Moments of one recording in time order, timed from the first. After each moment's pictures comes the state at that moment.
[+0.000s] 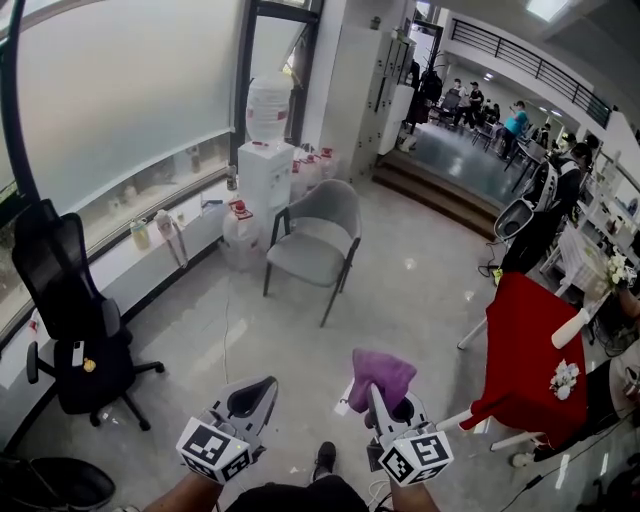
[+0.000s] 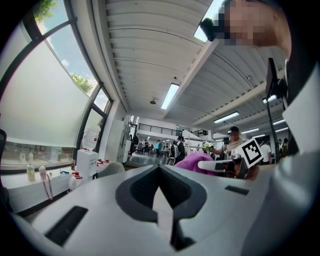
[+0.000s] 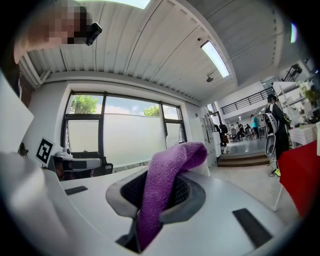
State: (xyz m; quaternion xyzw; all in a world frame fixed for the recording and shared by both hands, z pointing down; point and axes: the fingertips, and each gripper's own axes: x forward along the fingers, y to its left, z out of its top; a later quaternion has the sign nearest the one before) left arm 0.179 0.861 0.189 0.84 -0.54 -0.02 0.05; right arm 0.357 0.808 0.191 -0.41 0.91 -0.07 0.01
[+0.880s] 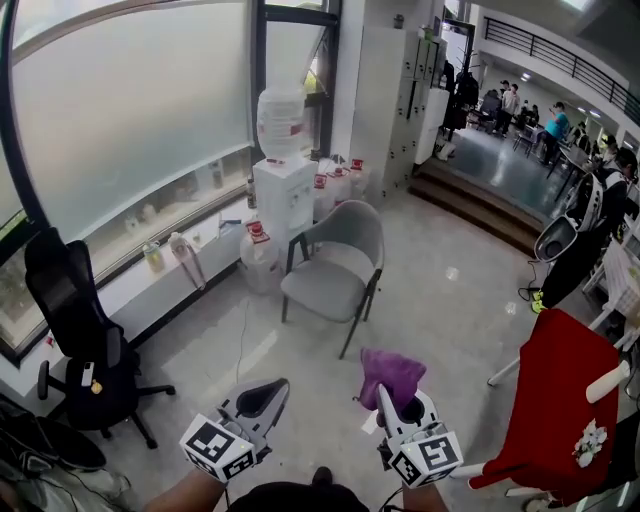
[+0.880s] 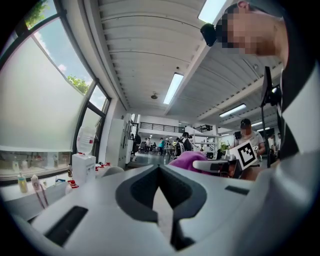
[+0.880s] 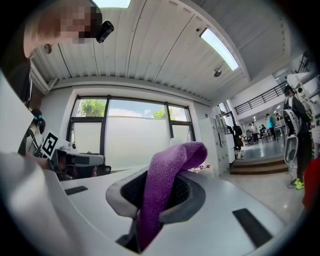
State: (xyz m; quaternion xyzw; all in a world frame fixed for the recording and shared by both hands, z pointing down) left arm 0.219 0.639 0.168 0.83 -0.55 0.00 0.04; right arm 0.378 0.571 0.174 -0.34 0.94 -0.04 0.02
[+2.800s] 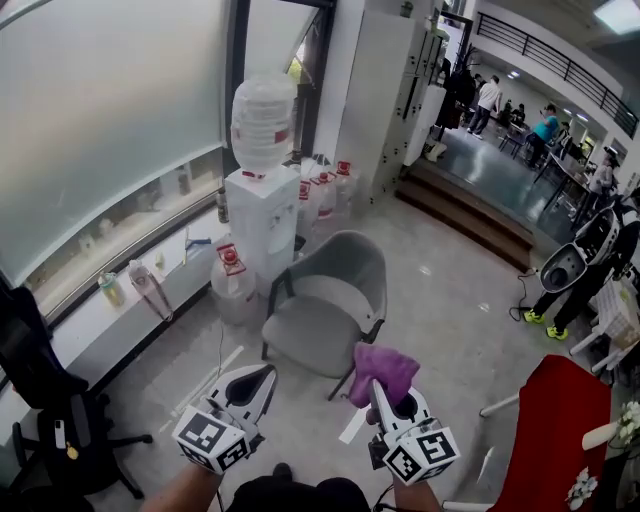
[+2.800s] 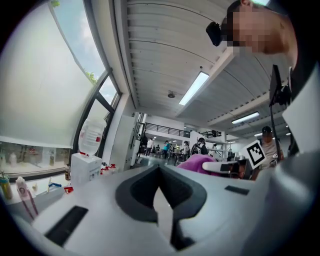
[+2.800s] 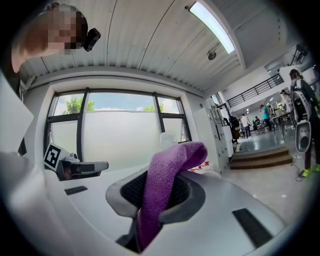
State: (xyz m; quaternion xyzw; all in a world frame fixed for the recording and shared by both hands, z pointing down) left arm 0.015 0.317 0.178 0.82 -0.56 -0.04 0.06; right arm 0.194 0.268 0.176 -0.37 0.92 -0.08 0.02
